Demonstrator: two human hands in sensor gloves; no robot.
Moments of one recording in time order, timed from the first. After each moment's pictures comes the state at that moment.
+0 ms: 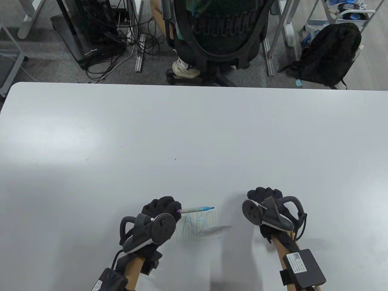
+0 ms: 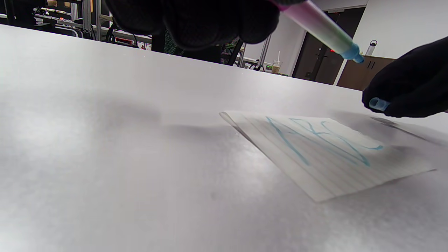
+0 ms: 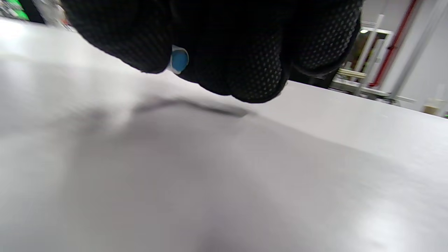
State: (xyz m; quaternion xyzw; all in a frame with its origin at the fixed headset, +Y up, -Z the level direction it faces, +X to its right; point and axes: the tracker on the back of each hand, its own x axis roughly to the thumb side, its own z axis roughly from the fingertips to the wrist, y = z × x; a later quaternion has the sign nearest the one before) left_hand -0.128 -0.703 -0.145 -0.07 -0.16 0.09 0.98; right_hand 0.166 -0.724 -0.190 -0.19 -0.02 -0.98 0.07
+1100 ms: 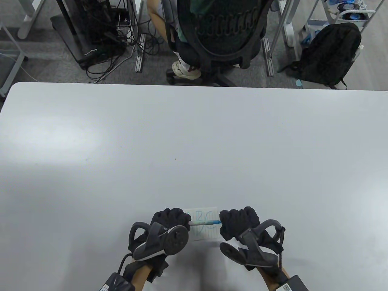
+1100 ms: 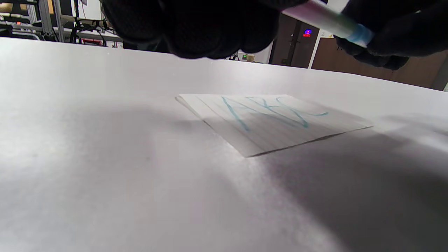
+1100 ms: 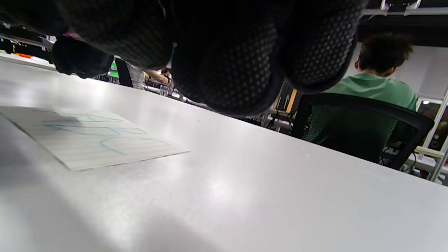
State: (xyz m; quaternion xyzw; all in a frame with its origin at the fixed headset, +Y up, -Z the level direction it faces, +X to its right) left_hand -0.099 -0.707 -0.124 -0.06 -0.22 0.05 0.97; right_hand 0.108 -0.702 -0.123 -0.30 0.10 -0.94 0.07
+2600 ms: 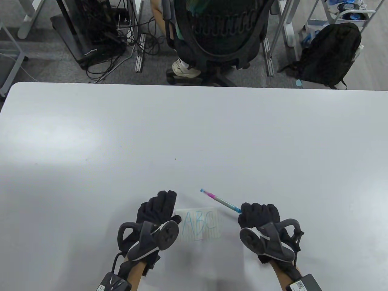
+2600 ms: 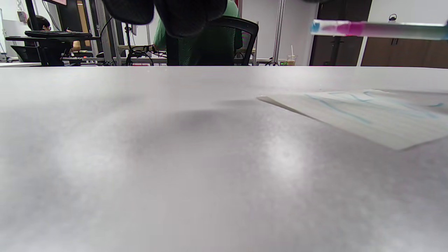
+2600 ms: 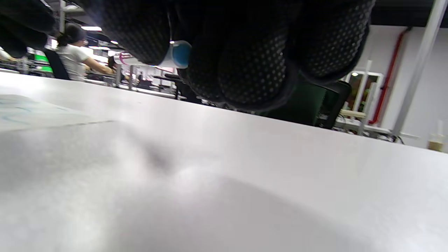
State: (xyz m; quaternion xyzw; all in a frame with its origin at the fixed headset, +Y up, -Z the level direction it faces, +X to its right) left_hand -0.129 -0.716 -0.137 -0.04 -0.13 0.01 0.99; right_hand 0.159 -0.712 -0.142 -0.17 0.06 -0.98 0.04
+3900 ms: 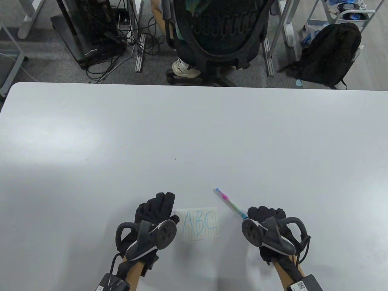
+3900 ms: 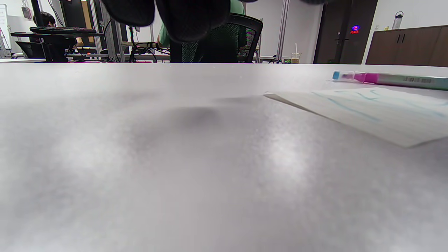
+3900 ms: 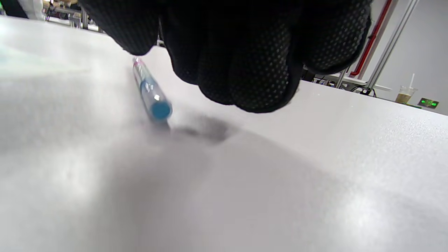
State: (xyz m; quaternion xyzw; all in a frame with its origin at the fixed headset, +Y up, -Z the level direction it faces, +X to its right) left_hand -0.134 -0.716 -0.137 -0.05 -0.12 0.01 0.99; right_hand 0.167 -0.710 -0.147 -0.13 -0.04 -0.99 0.07
